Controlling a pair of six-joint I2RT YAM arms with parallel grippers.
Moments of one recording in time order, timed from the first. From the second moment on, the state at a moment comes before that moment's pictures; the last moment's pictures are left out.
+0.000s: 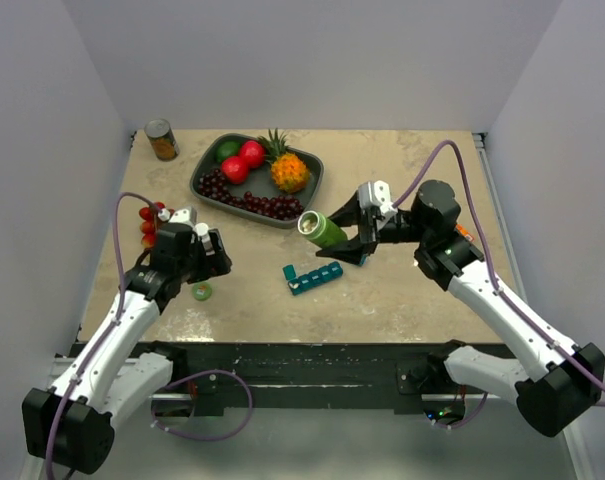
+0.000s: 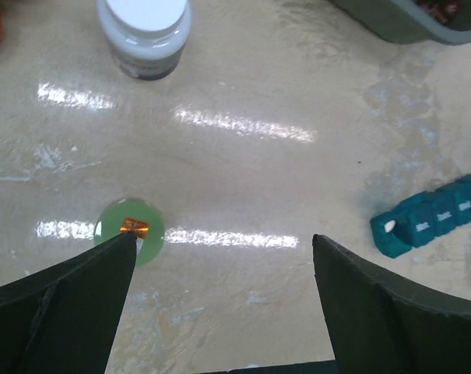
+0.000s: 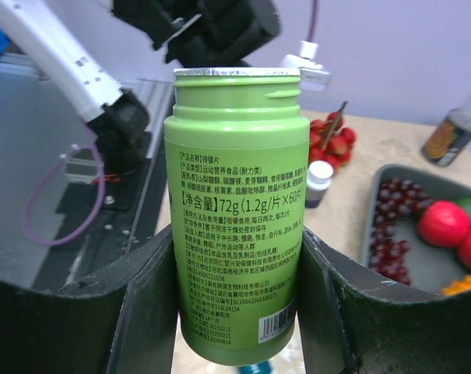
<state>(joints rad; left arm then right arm) -0.26 0.85 0.65 -0.57 -0.04 -0.48 0.53 1.09 0.99 0.10 -1.04 -0.14</state>
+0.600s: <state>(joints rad) -0.26 1.14 0.66 -0.65 -0.25 -0.61 0.48 1.06 0.87 0.29 -1.15 -0.03</state>
